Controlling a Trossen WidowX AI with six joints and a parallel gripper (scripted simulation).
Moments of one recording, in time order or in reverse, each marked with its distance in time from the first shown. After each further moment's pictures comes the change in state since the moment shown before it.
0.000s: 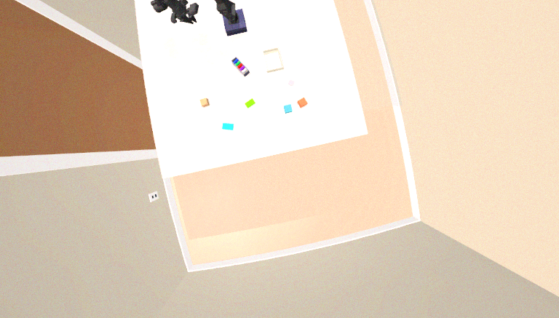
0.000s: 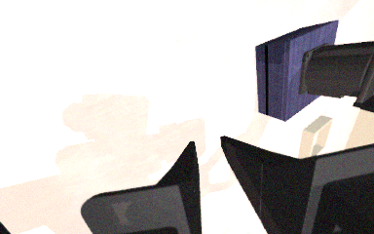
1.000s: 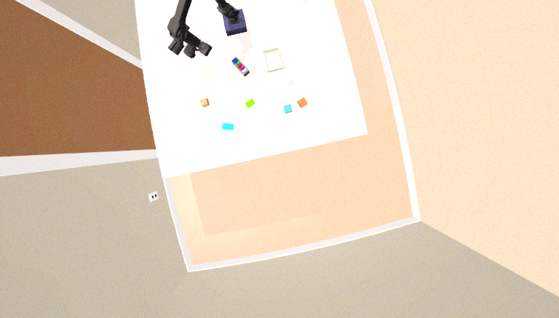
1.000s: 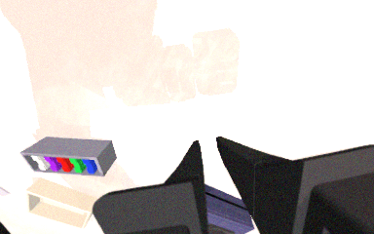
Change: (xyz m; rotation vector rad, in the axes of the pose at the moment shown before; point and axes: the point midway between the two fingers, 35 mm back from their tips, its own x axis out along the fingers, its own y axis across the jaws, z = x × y) arm 0.049 -0.059 -0.173 -2.448 -0.286 -0.166
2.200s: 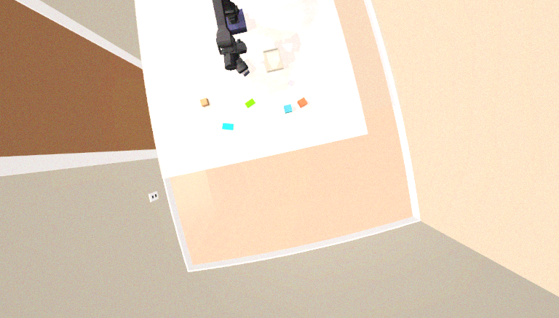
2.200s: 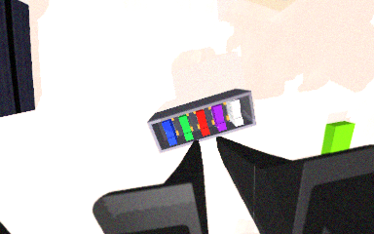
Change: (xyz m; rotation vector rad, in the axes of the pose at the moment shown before) arm 0.029 0.216 -0.044 -2.802 0.061 -0.227
